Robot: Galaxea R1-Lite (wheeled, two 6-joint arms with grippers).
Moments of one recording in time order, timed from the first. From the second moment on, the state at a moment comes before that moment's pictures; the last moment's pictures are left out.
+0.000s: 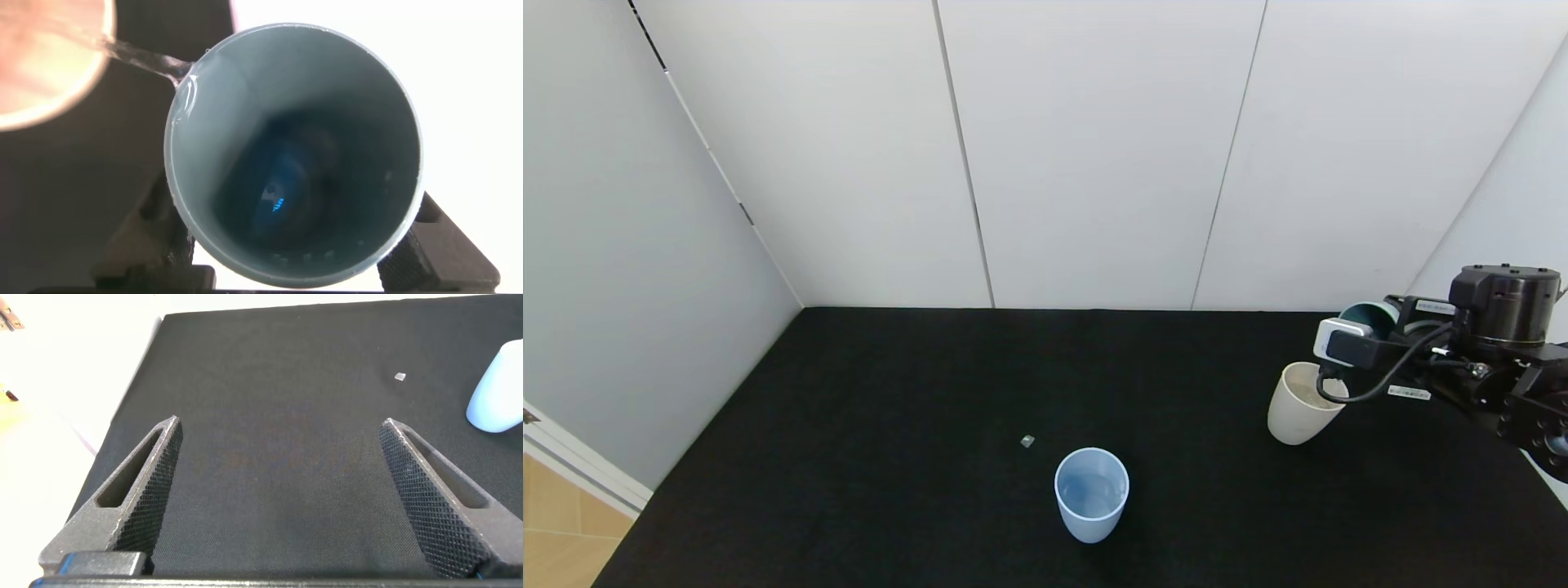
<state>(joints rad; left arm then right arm) 0.00 0.00 0.00 -0.01 0.00 0.05 0.07 1.82 -0.78 -0.75 -0.31 -1.41</state>
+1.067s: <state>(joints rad) 0.00 0.00 0.00 -0.01 0.00 0.05 0.33 1.57 -0.78 -0.42 -0.30 -0.57</state>
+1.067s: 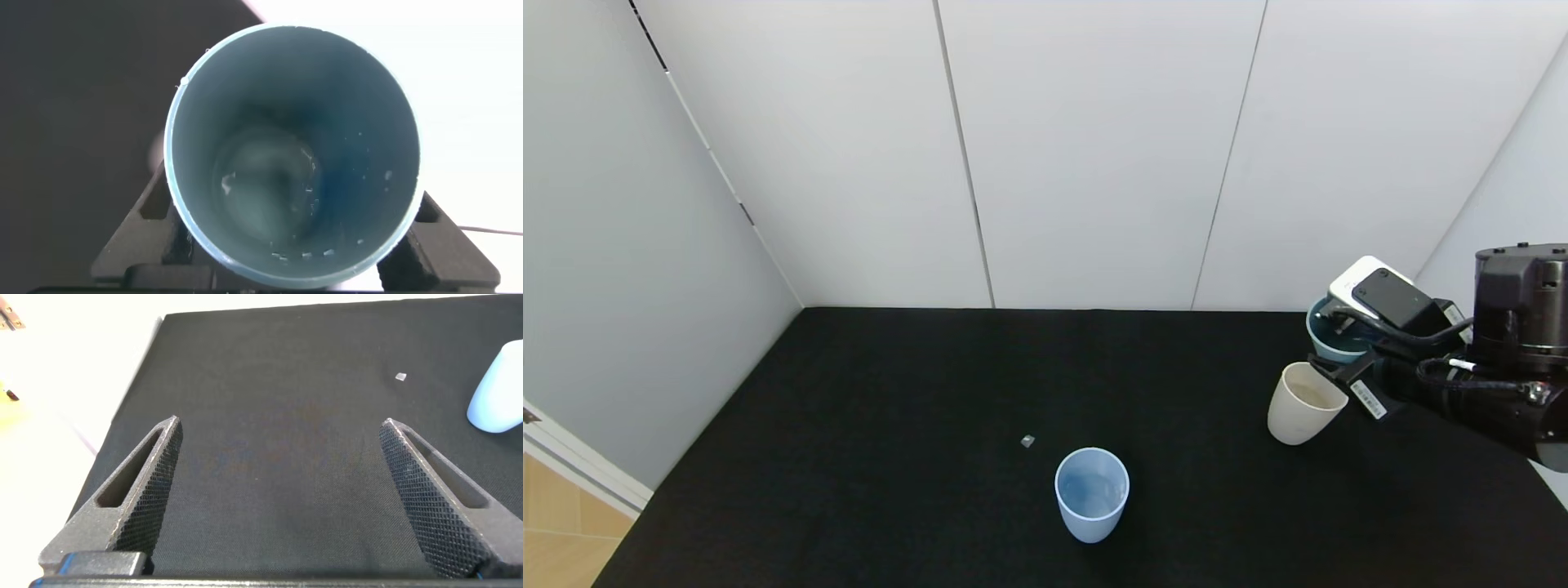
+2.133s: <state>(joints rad) 0.00 0.00 0.00 0.00 0.00 0.05 0.59 1.82 -0.53 -0.94 -0.26 -0.08</state>
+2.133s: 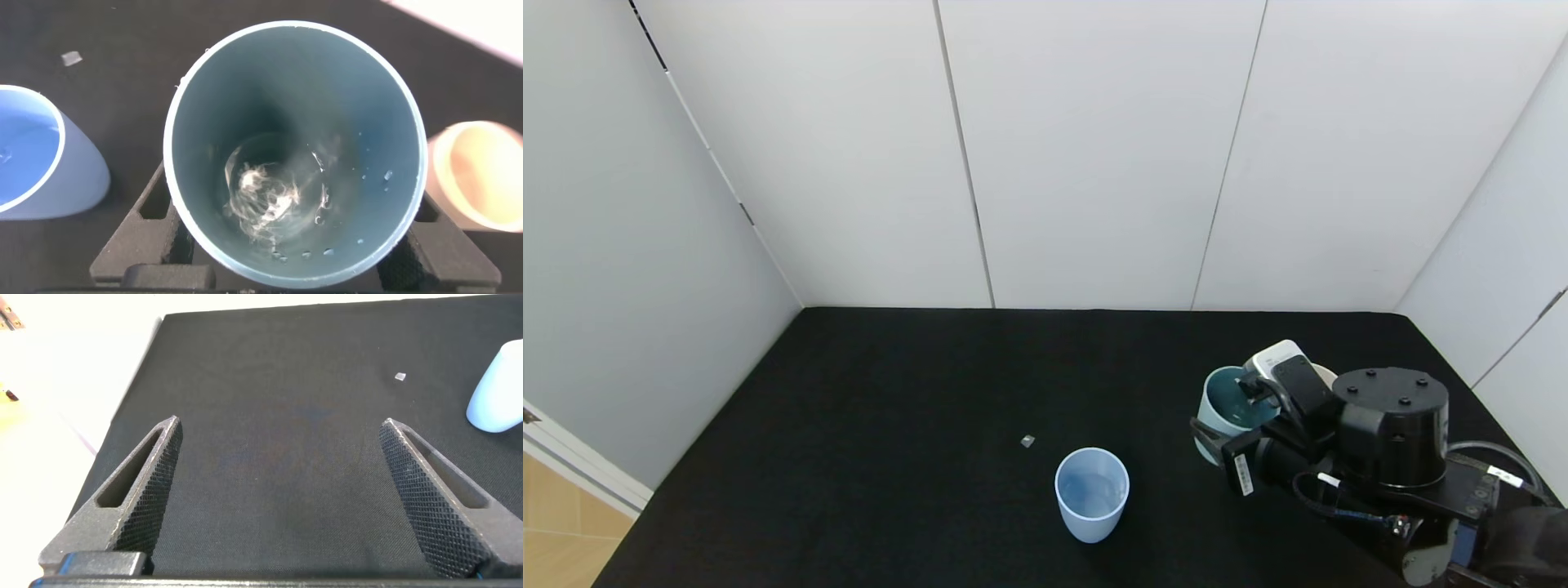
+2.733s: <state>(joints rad) 0.00 0.00 0.00 0.00 0.00 0.05 0.57 1.97 -0.50 -1.01 -0.22 0.00</state>
